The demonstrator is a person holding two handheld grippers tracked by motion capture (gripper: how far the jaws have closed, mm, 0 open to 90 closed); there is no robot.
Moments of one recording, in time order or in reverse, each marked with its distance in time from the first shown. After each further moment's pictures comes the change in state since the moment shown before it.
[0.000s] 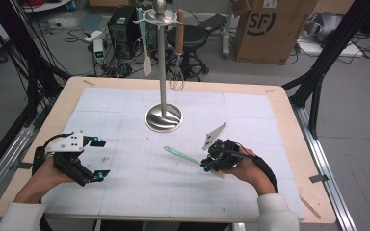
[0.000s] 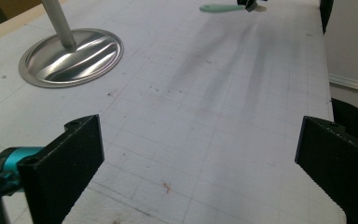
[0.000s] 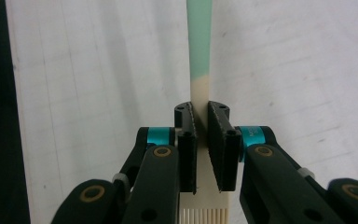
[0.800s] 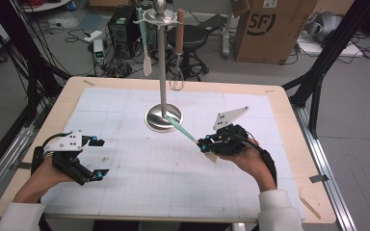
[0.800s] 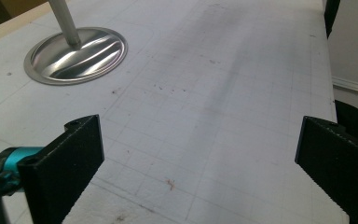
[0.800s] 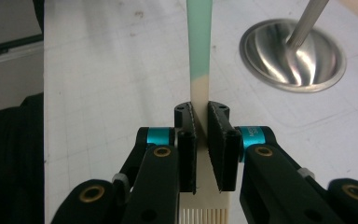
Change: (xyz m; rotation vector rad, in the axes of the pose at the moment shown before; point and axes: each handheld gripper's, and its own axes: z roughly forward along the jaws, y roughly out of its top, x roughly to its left) left arm 0.002 -0.003 -0.003 -0.001 0.012 -0.012; right arm -0.007 0.016 -0.047 -0.340 -0.041 0.062
